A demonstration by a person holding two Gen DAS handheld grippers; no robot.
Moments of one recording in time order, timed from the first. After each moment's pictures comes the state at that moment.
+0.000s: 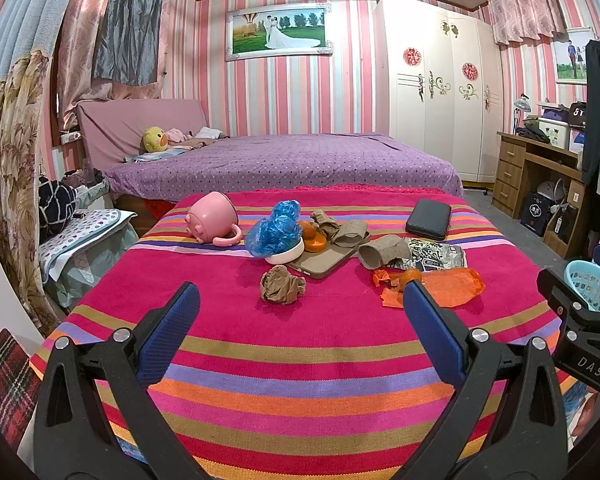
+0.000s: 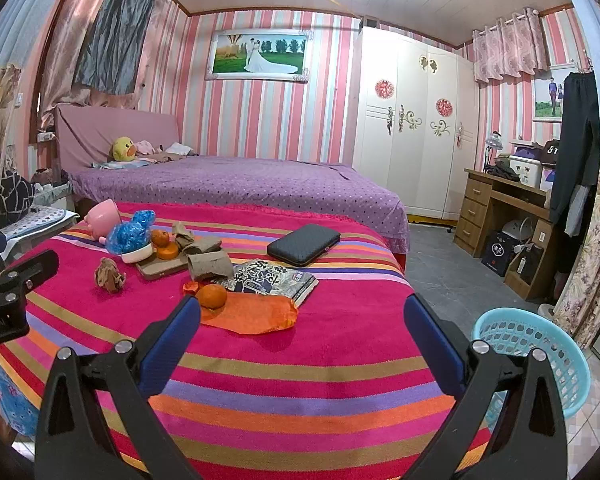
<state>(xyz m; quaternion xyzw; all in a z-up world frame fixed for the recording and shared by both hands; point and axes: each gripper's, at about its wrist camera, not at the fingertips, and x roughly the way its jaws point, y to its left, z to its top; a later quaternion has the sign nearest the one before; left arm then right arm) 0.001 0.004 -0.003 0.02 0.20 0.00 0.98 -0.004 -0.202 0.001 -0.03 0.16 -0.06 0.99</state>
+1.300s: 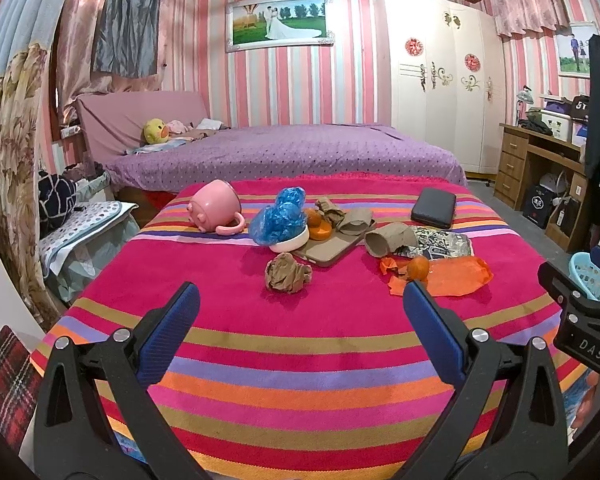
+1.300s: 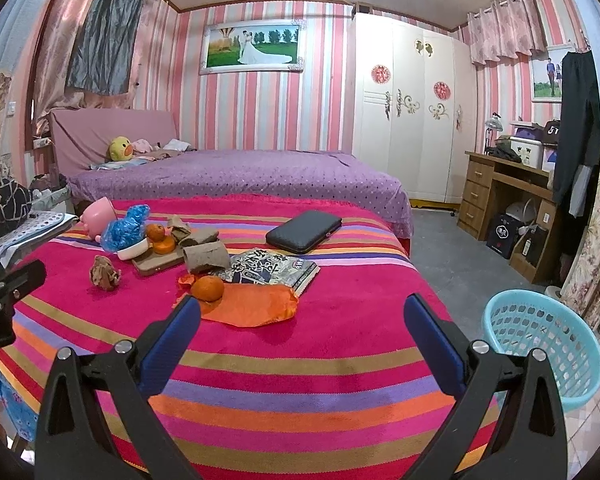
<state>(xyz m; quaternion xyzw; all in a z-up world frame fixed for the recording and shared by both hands) 0.007 0.006 -0.011 0.02 0.21 0.00 0.98 0.007 -0.208 -0.012 -0.01 0.18 -0.06 0.98</state>
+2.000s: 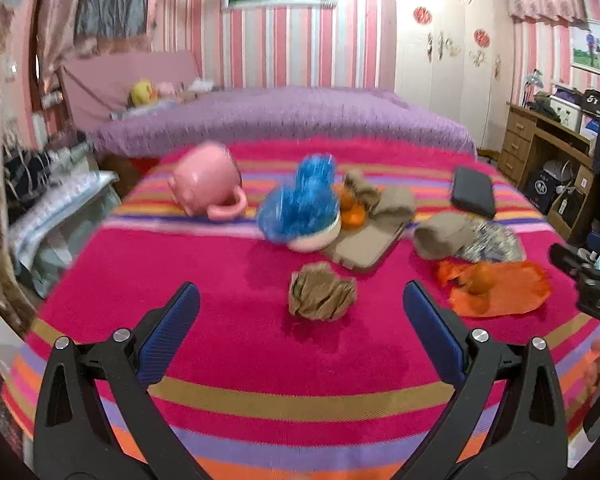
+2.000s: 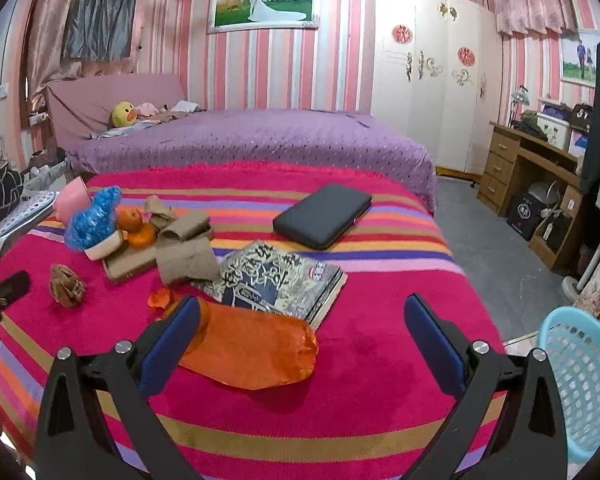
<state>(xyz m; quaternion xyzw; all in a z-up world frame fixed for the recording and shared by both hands) 0.120 0.047 -0.046 0.00 0.30 -0.01 0.95 0.121 -0.209 -0.028 0.00 0.26 -0.03 0.97</state>
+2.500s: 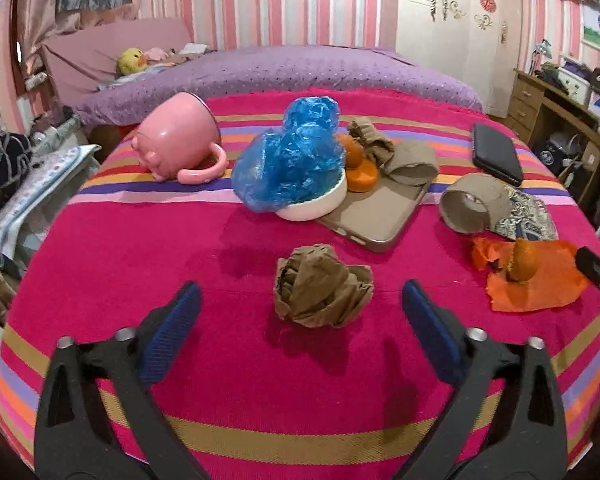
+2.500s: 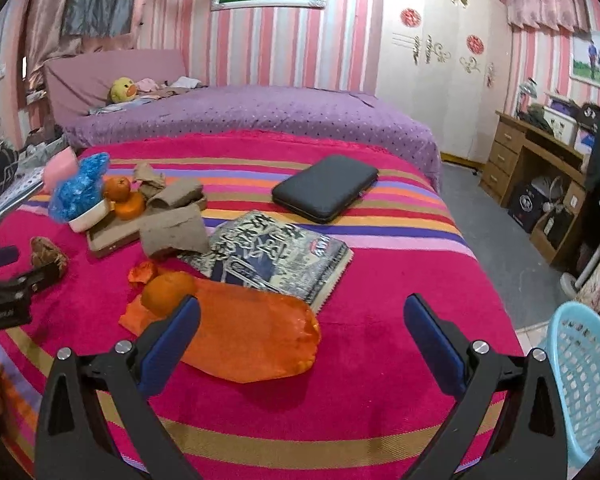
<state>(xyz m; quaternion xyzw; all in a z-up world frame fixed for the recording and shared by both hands) 0.159 0.040 -0.071 0.00 0.36 -0.03 0.93 0.135 -0.204 -0.044 -0.03 0.30 -0.03 0.95</state>
